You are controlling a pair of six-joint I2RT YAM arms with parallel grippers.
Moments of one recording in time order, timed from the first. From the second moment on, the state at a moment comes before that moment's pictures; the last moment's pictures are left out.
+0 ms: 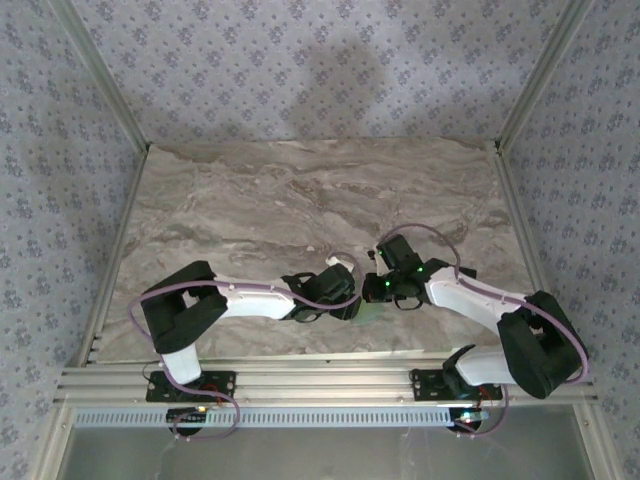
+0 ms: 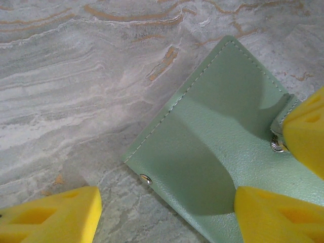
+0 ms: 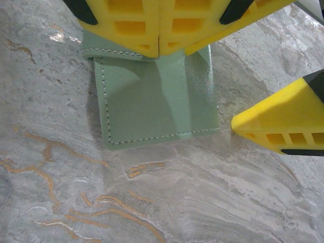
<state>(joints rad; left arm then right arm) -1.11 1.76 0.90 -0.08 -0.15 -0.61 0.59 1.32 0.63 -0.38 -0.28 0.49</state>
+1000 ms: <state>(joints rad) -1.11 1.76 0.90 -0.08 -0.13 -0.61 0.61 1.33 0.60 -0.32 -0.24 0.57</state>
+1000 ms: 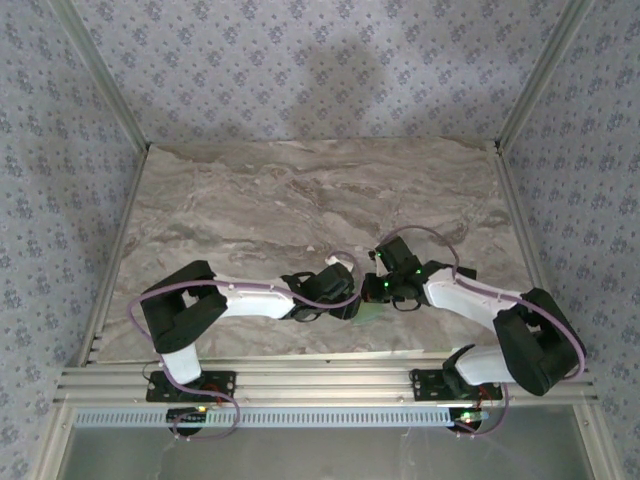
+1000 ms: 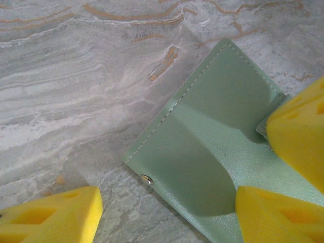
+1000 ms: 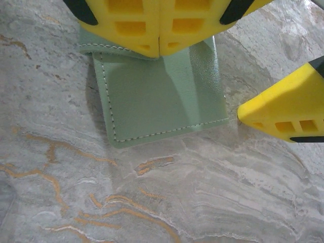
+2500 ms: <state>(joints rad) -1.06 1.78 0.90 -0.08 -0.05 -0.59 0.73 1.28 0.46 -0.15 -0.02 0.90</state>
